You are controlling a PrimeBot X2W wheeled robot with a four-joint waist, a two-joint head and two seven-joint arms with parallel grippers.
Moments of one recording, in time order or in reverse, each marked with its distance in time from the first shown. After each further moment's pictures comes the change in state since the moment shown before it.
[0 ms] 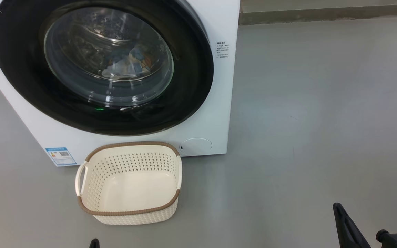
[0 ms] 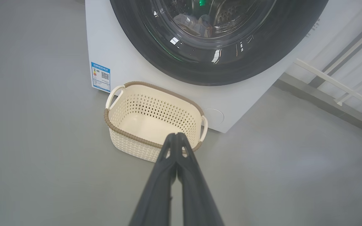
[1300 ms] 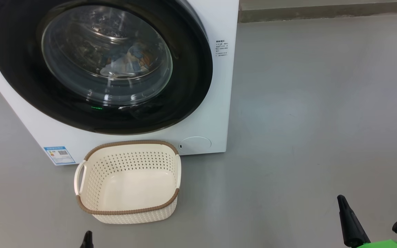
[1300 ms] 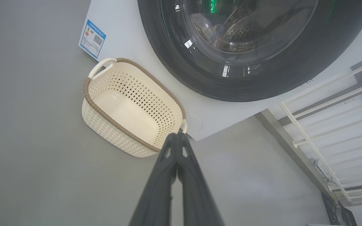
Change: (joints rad) left arm -0.052 0.002 0.057 -0.002 -0.365 -0.035 0.110; right arm -0.071 -0.004 -0.001 0.066 0.466 0.000 0.096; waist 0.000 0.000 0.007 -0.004
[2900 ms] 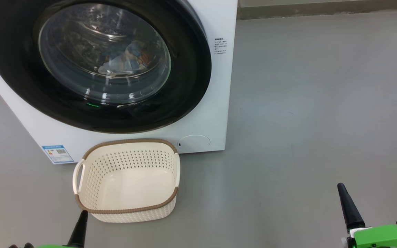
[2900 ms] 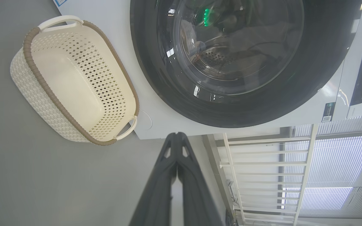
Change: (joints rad) left arm -0.084 0.006 0.073 -0.005 -0.470 -0.044 0.141; right arm -0.102 0.000 -0.017 0.088 0.587 -0.001 0.140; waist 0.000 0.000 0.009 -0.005
